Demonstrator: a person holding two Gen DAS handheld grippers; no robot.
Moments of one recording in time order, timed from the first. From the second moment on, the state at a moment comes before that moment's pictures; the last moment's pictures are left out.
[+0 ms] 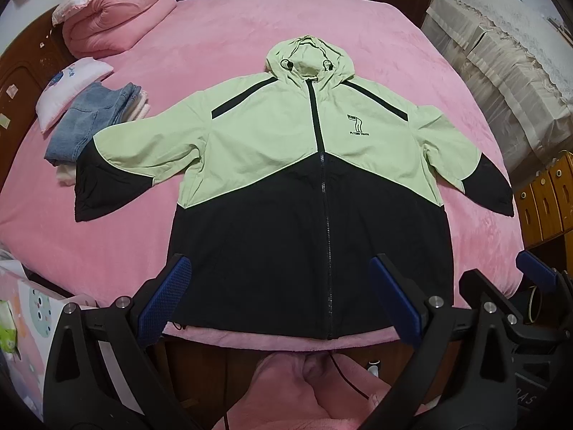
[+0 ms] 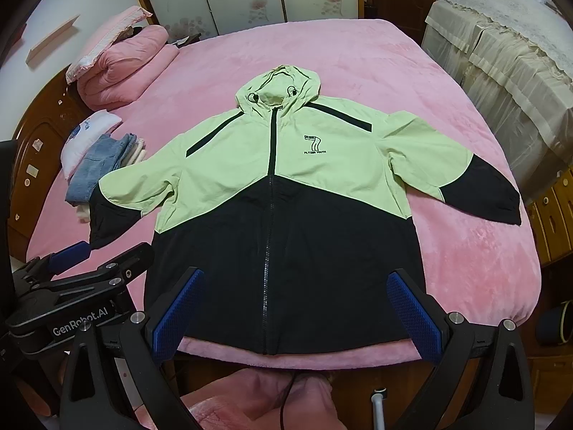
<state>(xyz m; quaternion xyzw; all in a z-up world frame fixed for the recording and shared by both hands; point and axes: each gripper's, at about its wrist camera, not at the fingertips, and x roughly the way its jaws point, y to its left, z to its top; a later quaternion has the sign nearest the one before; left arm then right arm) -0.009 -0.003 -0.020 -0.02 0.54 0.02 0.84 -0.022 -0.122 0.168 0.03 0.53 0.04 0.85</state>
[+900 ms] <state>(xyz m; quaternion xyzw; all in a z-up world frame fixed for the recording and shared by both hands) -0.008 0.000 -0.023 -0.02 0.54 0.02 0.84 -0.022 -0.121 0.167 0.02 0.53 0.04 0.85</state>
